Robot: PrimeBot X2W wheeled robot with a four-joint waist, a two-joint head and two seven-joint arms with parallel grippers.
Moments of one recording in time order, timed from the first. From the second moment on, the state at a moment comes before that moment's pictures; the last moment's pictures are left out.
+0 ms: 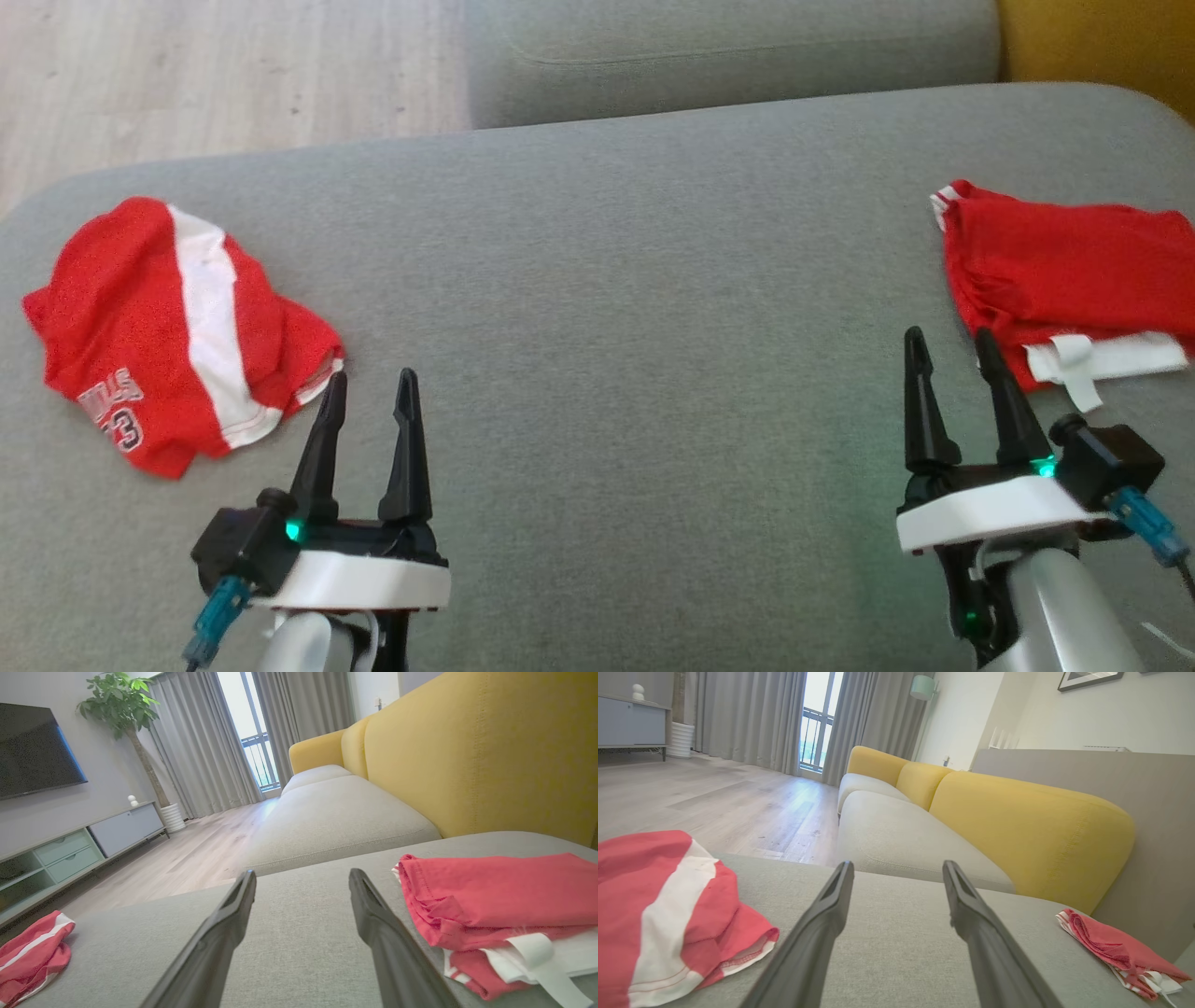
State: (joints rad) left arm -0.07 0.05 -0.21 0.17 -0.37 -0.09 -0.26; right arm -0.11 -0.05 0.05 0.27 0.27 0.13 -0.24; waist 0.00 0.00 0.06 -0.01
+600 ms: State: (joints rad) left arm -0.04 0.05 -0.17 0.18 -0.36 -0.07 -0.26; right arm -0.11 -0.05 0.19 0.28 0.30 0.13 -0.25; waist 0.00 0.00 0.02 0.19
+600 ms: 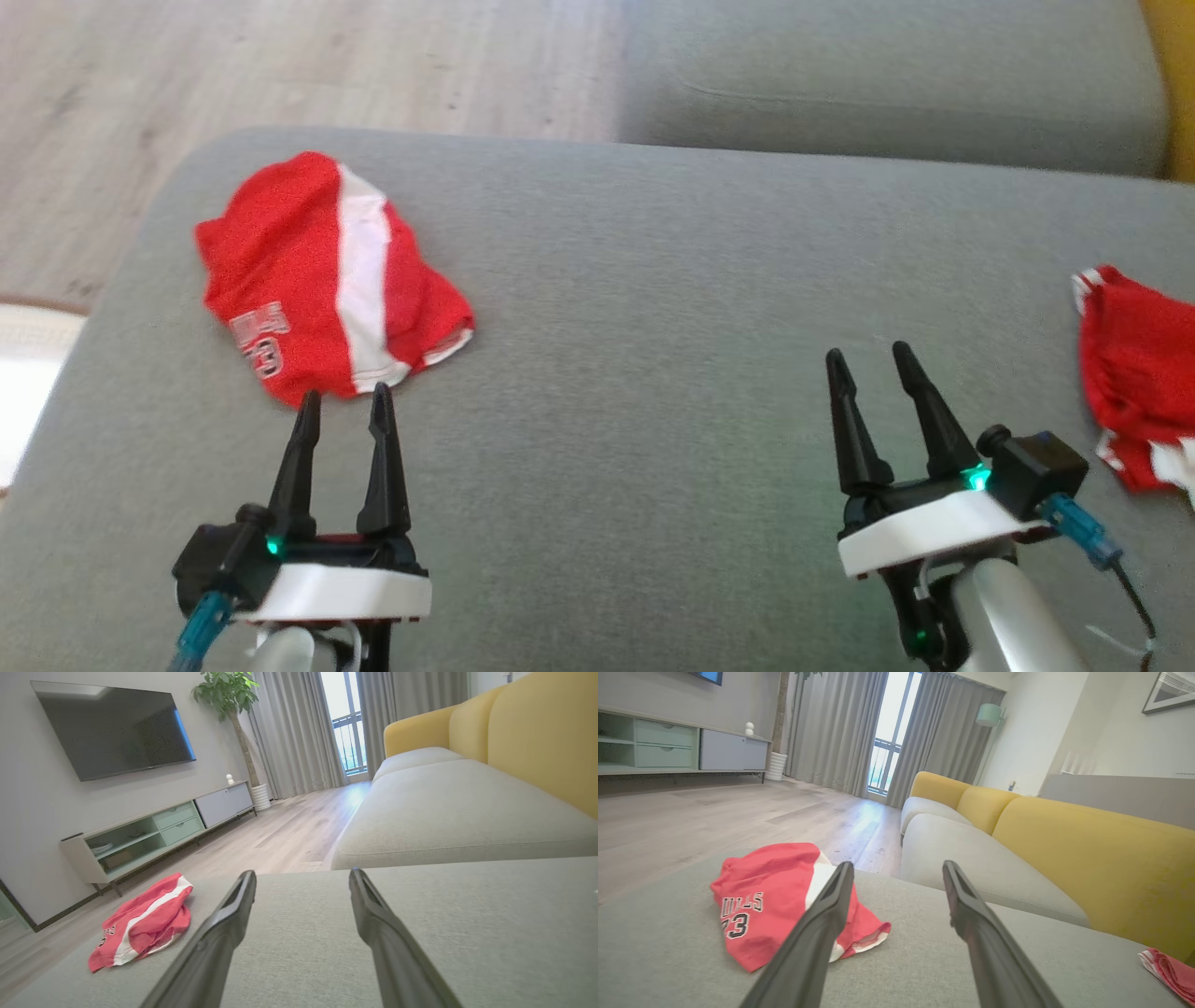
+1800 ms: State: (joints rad) left arm -0.11 0.05 -0.06 0.16 -0.32 -0.08 -0.26; right arm -0.10 -0.05 0.18 0.23 0.26 0.13 -0.24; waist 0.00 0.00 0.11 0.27
